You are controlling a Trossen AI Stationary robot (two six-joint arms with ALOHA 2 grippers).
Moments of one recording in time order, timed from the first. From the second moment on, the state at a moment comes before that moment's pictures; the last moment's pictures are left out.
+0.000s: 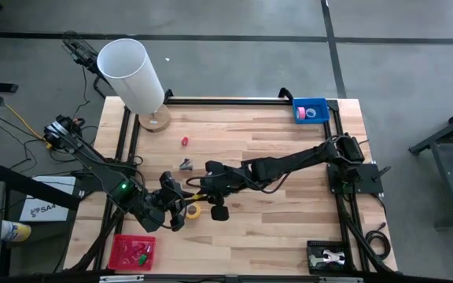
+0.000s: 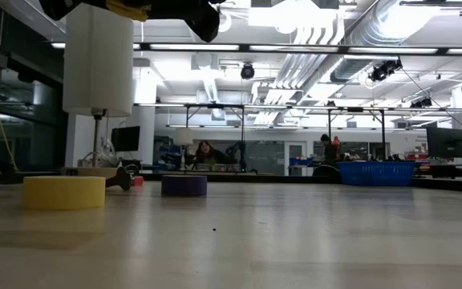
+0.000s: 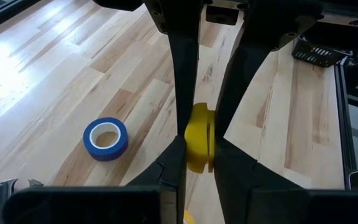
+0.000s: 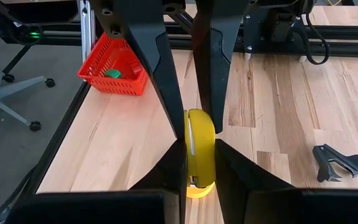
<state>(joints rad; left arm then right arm) -0.69 1.29 1.00 -0.52 -0.75 -0.84 0.20 1.97 1.65 -0.23 -0.02 0.11</state>
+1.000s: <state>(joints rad) -0.69 1.30 1.00 -0.57 -0.69 -0.85 0.20 1.95 1.66 -0.26 -0.05 0.10</state>
